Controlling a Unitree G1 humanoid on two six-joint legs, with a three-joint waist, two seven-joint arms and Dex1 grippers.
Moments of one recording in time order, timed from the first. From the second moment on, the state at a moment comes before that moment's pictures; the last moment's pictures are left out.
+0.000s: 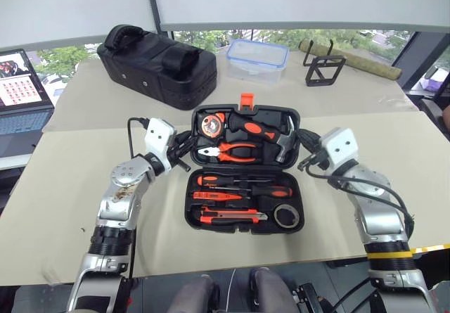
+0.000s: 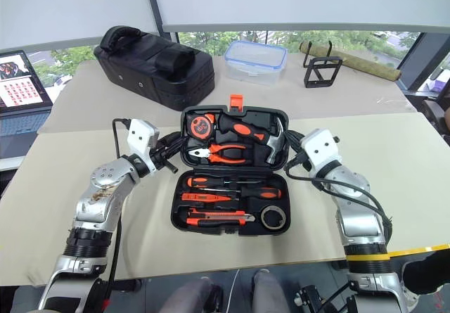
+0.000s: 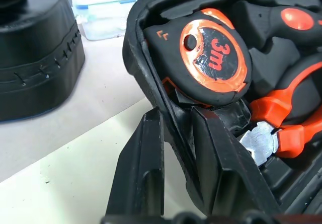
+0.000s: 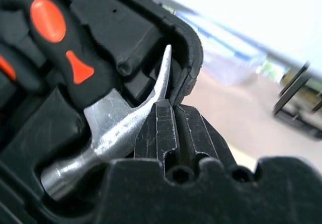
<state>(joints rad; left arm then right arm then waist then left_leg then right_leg) -0.43 0.36 0.04 0.04 -0.24 0.27 -0.60 -0.33 -0.48 -0.06 0.01 0.01 -0.05 0.48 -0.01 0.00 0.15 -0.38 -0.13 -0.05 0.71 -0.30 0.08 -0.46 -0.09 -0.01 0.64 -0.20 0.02</state>
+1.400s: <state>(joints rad) -0.51 0.43 0.07 0.00 -0.37 0.53 -0.60 -0.26 -0.54 -0.07 -0.14 0.08 0.01 0.51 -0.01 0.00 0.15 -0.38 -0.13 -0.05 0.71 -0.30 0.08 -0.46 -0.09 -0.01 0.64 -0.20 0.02</state>
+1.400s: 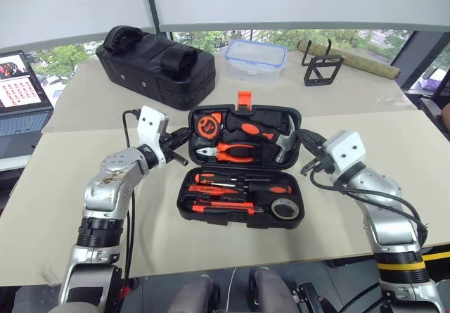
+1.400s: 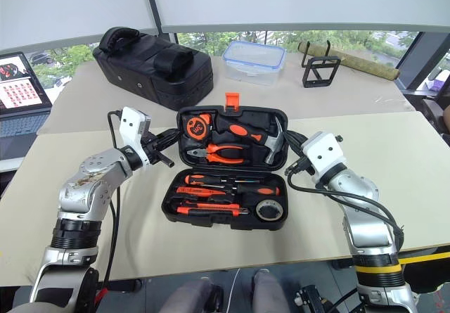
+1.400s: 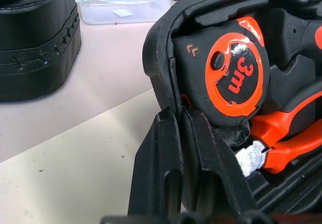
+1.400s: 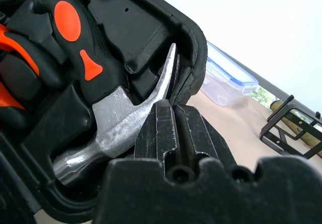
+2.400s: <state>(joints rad) -0.16 0.42 0.10 -0.43 -0.32 0.41 -0.46 -0.06 -0.56 -0.08 -0.28 -0.01 -0.18 0.48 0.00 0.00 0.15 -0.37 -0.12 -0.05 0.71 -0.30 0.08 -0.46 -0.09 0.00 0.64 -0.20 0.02</state>
